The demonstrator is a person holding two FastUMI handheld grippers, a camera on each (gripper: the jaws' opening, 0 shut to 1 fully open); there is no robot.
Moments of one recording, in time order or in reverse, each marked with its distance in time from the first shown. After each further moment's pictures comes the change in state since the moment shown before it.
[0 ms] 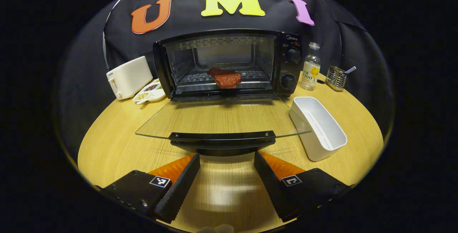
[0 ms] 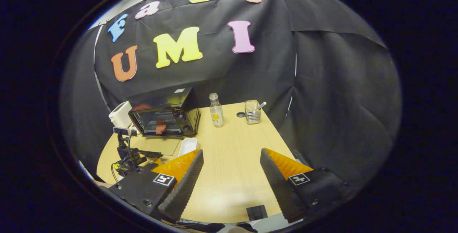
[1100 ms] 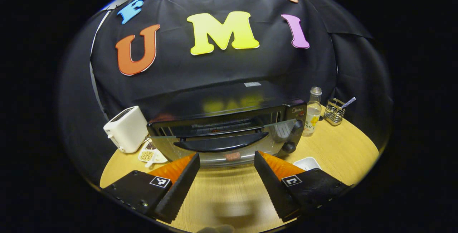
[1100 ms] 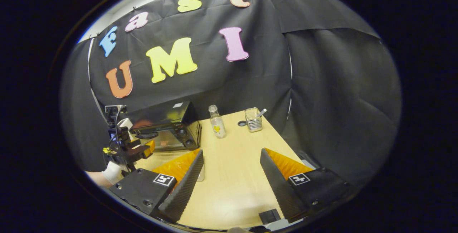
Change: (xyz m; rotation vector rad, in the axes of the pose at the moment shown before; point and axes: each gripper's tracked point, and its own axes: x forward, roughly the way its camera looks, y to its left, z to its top) left arm 0.009 0.008 0.172 0.107 -0.223 -0.024; right arm 0.009 0.004 0.022 0.093 -0.068 0.000
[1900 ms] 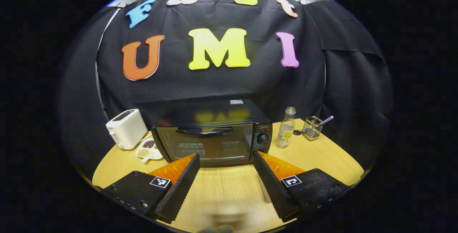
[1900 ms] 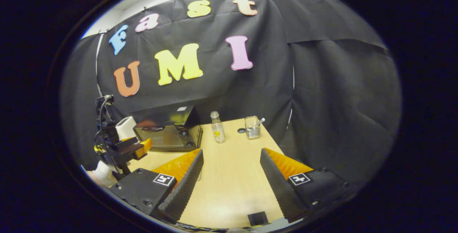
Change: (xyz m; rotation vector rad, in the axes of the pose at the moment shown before) left arm -0.109 -0.036 0.039 -0.080 -0.096 -0.037; right arm -0.041 -0.010 0.027 -0.102 -0.091 0.052
